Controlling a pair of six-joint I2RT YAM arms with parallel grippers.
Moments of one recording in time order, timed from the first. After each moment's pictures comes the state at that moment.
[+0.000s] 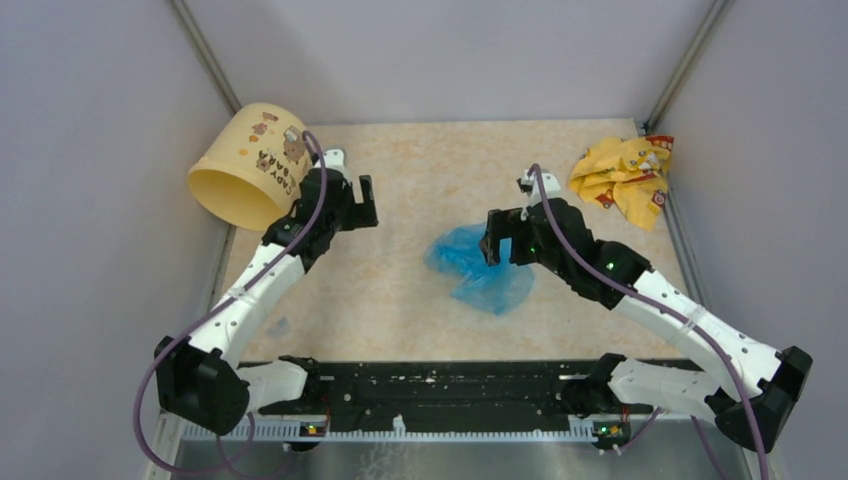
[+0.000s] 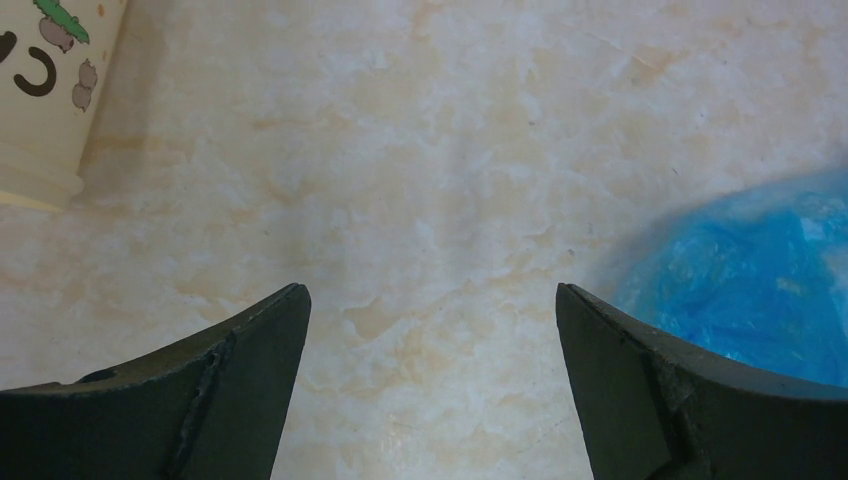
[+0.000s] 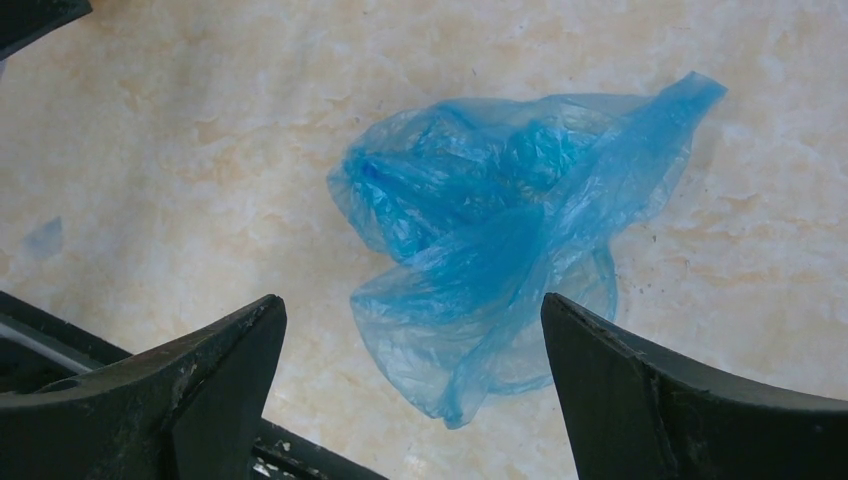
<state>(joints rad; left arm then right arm) -0.39 1.18 1.03 -0.43 -0.22 -0.32 0.81 1.02 1.03 -0.56 0.28 0.44</state>
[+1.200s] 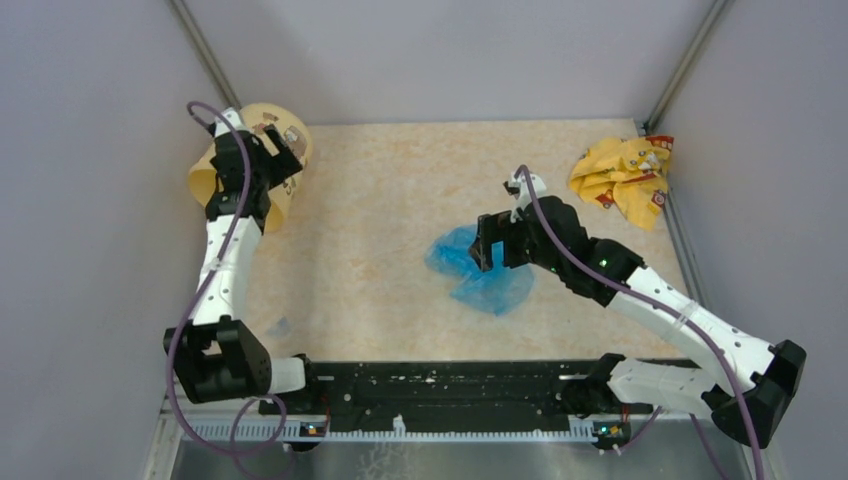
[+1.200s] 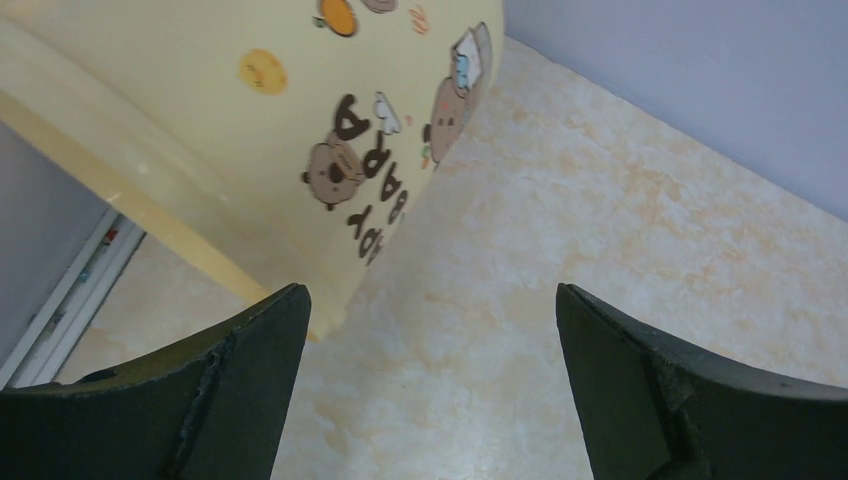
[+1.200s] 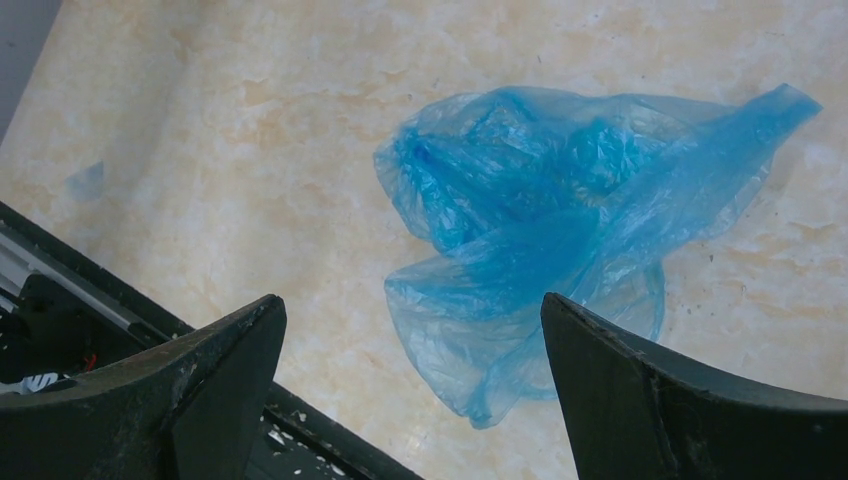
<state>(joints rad) 0.10 1.35 1.24 -0.29 -0.11 -0.36 0.81 1.05 1.03 -0.53 0.15 0.39</state>
